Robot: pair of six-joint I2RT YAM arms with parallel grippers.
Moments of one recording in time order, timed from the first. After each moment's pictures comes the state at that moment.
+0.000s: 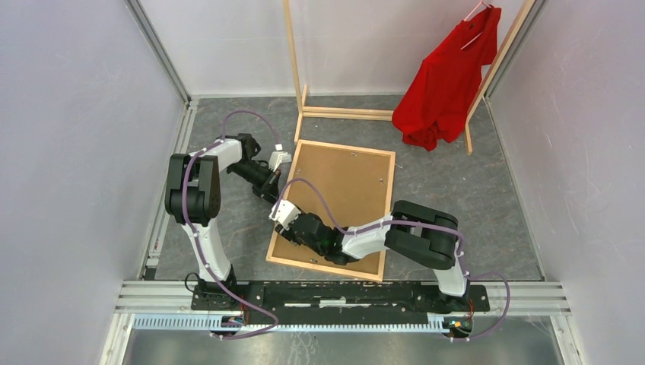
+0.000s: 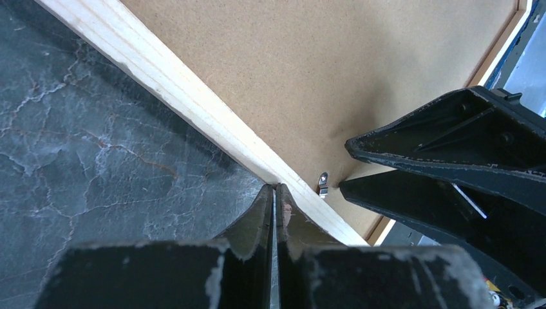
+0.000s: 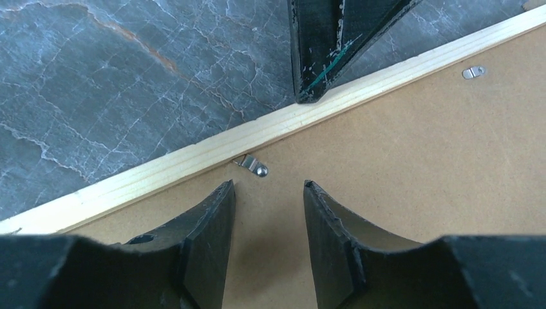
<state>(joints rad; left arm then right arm) -0.10 1.97 1.27 -1.00 0.75 0.73 1.25 1.98 0.95 0.60 0.38 -0.05</state>
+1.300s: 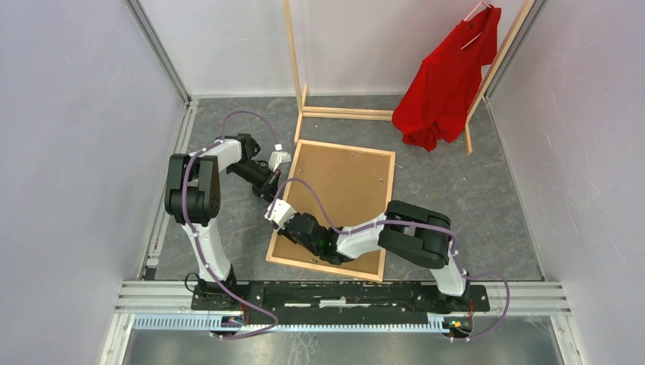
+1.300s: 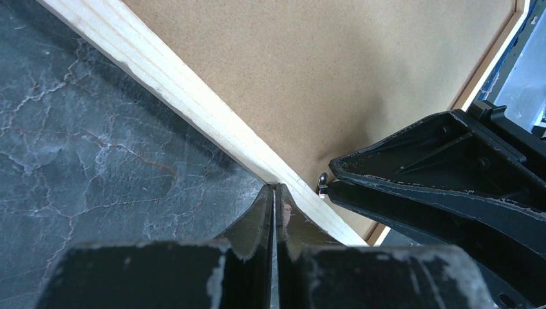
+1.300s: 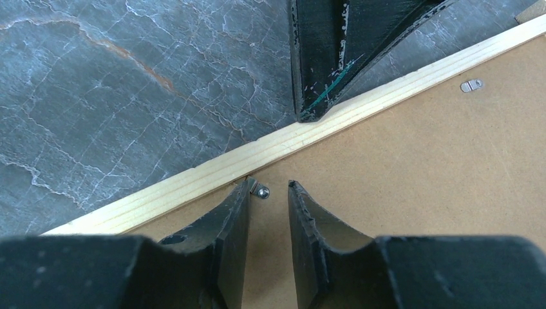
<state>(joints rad) -0.09 1.97 1.26 -1.00 0.76 0.73 1.25 2.04 1.01 0.61 0.42 -0.07</state>
